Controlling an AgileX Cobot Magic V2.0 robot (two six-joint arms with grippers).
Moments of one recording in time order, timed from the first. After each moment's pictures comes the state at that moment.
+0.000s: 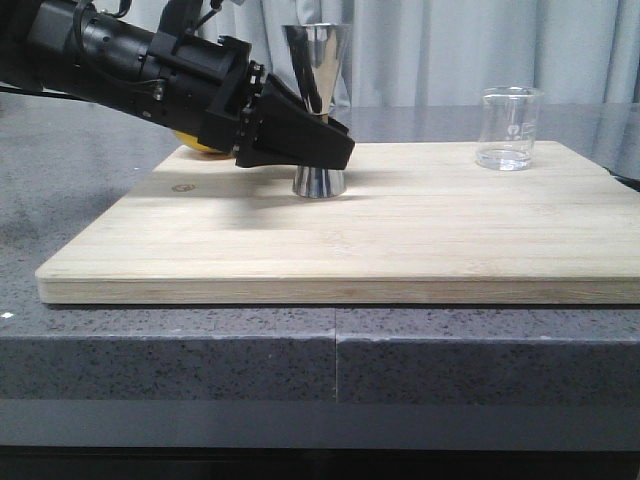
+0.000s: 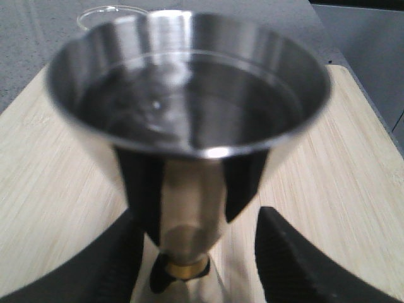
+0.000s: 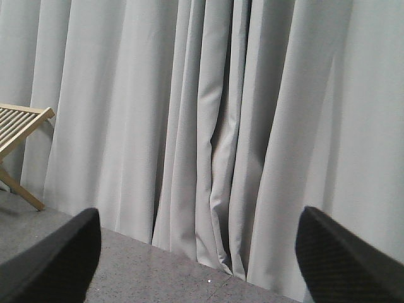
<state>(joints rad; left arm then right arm) -0.34 2.02 -1.36 -1.42 1.17 2.05 -0.01 1.29 -0.68 -0.49 -1.01 0.29</state>
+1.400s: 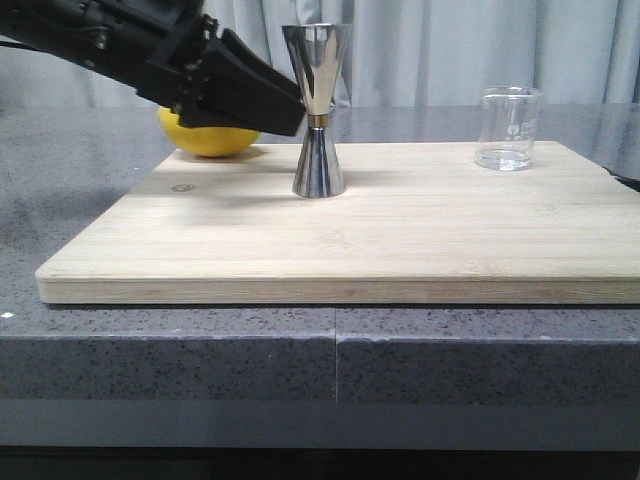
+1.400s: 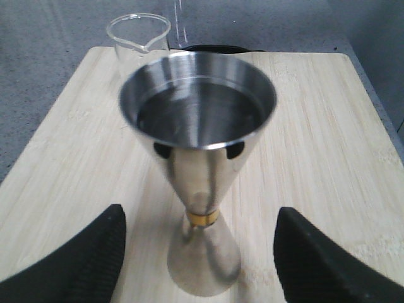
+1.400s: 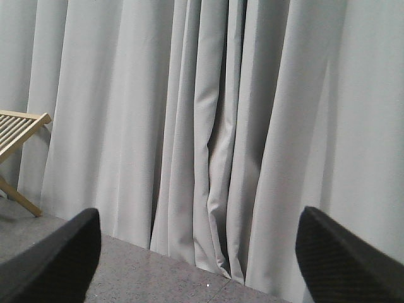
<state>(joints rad) -0.26 1.91 -1.36 -1.31 1.18 1.97 -0.01 1.29 -0.68 -0.48 -1.02 0.29</state>
